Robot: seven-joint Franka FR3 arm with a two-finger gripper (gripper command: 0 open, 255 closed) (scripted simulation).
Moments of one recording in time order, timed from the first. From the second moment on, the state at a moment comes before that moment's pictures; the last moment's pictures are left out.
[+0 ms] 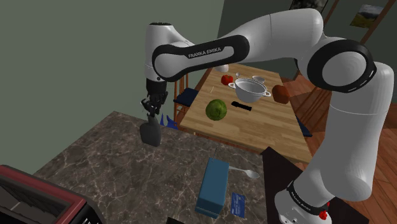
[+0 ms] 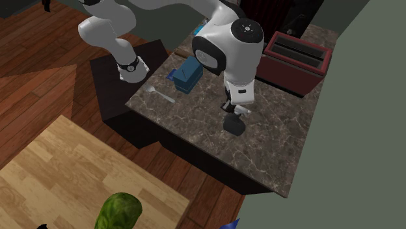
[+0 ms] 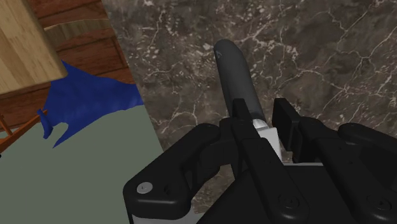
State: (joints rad) arm 0.26 0.38 0.28 -1.61 -0.05 2.04 0.16
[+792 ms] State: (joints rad) arm 0.26 0.37 0.28 -1.54 -0.05 1.95 0.15
